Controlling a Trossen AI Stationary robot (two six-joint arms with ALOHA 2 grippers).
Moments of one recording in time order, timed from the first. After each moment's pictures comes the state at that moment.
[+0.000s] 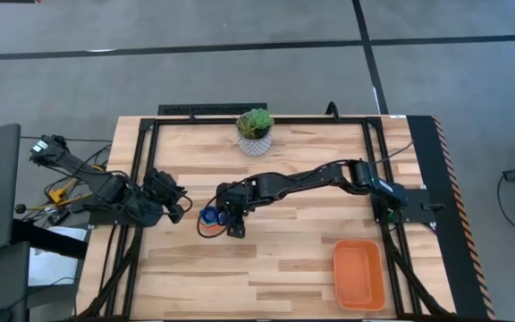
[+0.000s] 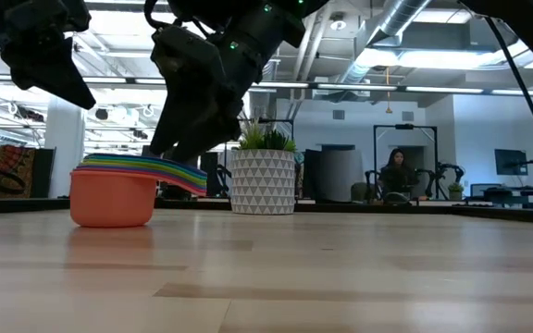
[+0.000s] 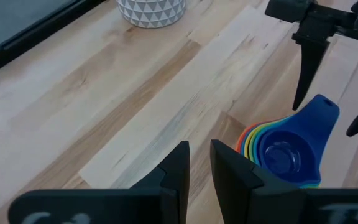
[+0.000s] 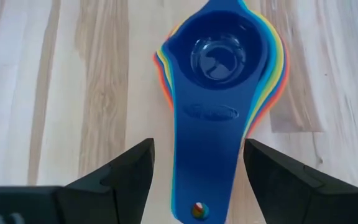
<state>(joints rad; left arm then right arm) -0.52 0.77 0.63 -0.82 -0.79 -0.94 0.06 2.28 1.92 -0.57 -0.11 0.16</state>
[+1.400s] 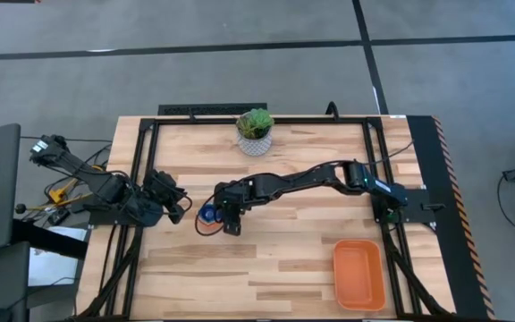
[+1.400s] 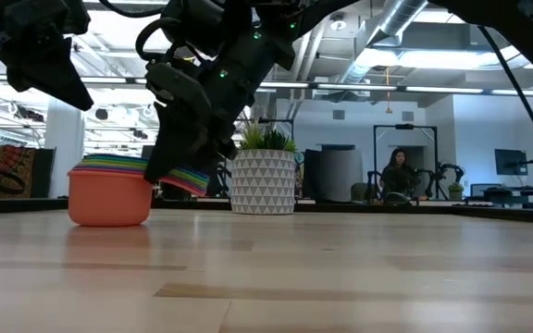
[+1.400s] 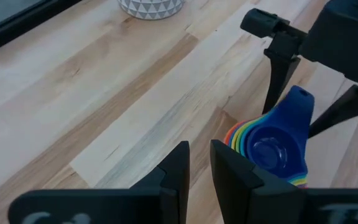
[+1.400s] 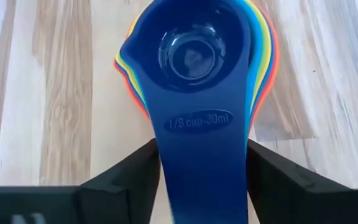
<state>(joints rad) -0.52 0.77 0.63 -0.82 -0.77 -0.99 0.04 2.34 1.93 -0.51 -0.08 0.19</state>
